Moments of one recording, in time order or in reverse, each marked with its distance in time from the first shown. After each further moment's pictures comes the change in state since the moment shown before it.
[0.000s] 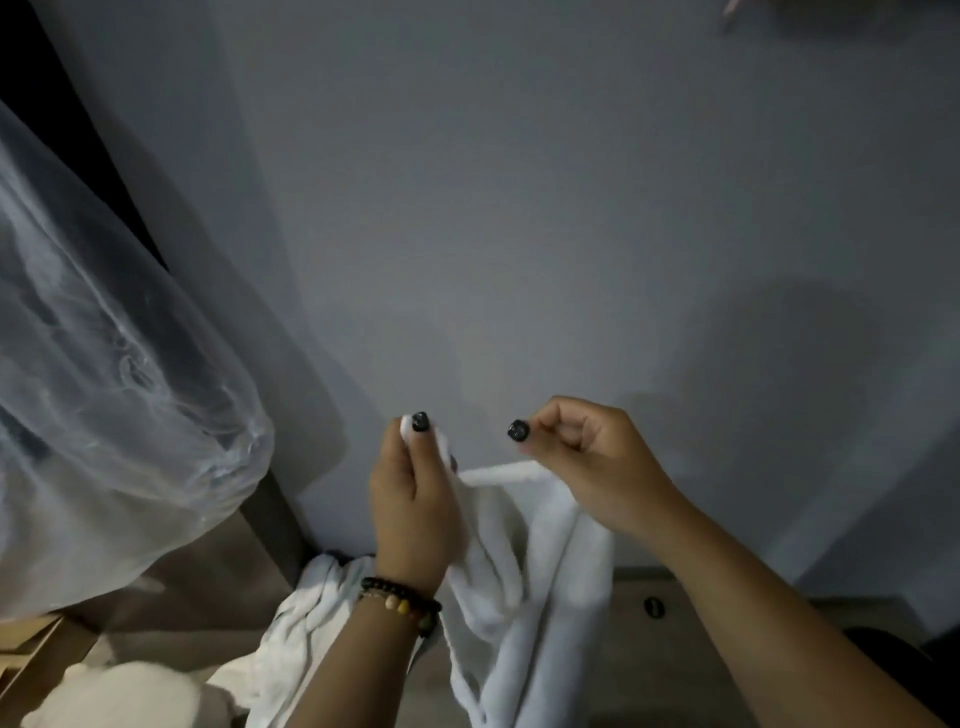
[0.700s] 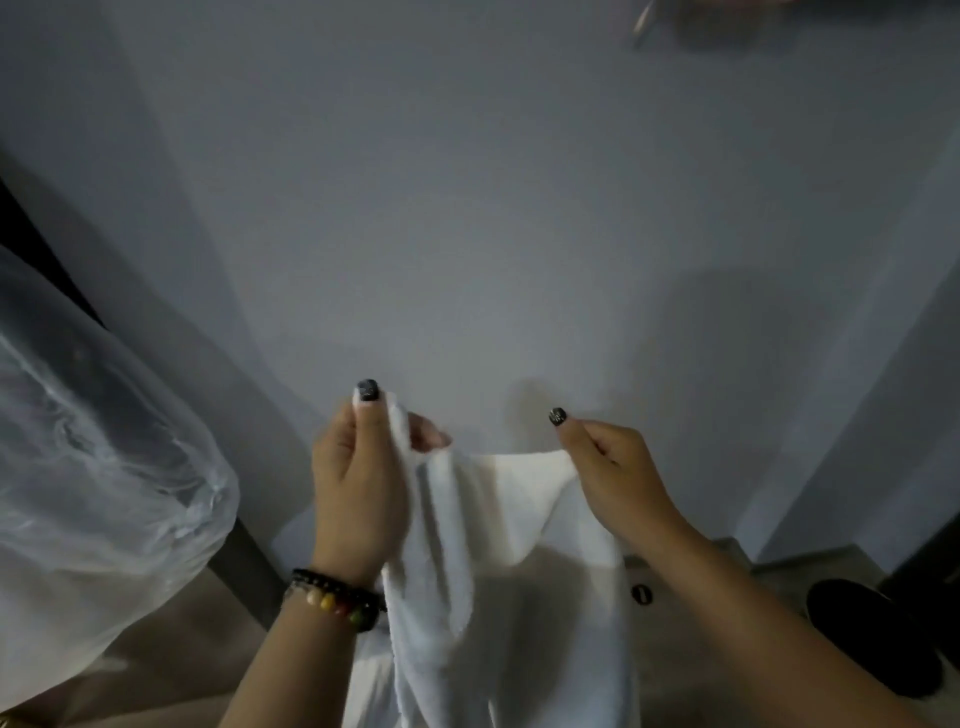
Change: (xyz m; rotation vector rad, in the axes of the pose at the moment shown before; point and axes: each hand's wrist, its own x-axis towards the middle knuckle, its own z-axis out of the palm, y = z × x) left_hand 0.043 0.018 -0.021 -0.218 -0.218 -0.017; right_hand -0.014 0.020 -0.009 -0.168 0.401 0.024
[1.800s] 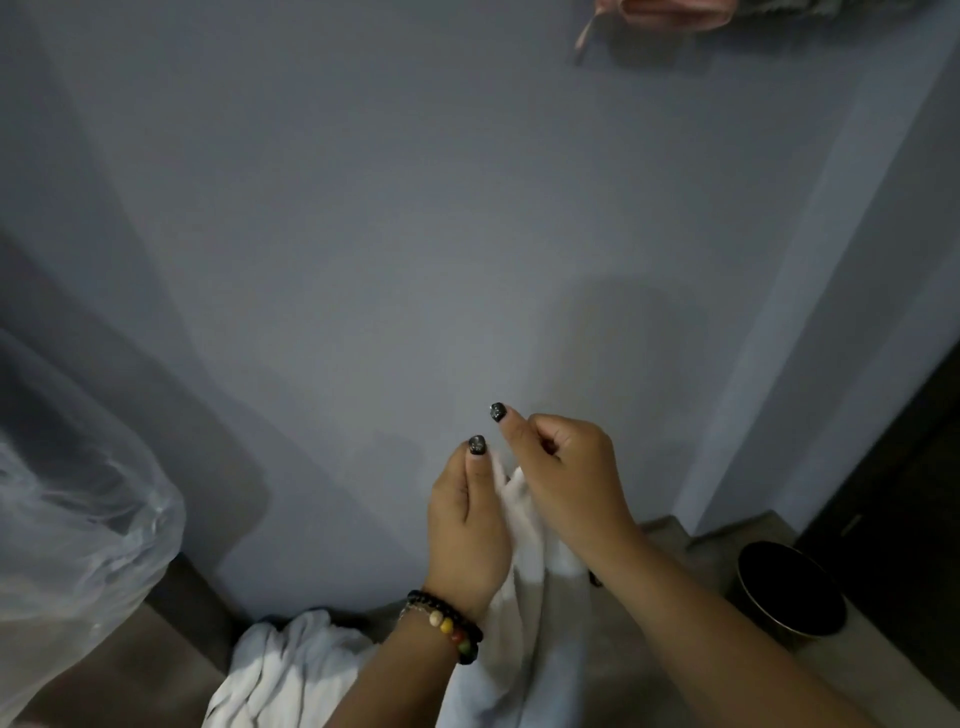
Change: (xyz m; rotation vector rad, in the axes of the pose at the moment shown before) left_hand -0.055 -0.023 0.053 -0.151 -0.190 -0.159; right_hand -0.026 -0.033 0.030 -0.230 0.211 -0.139
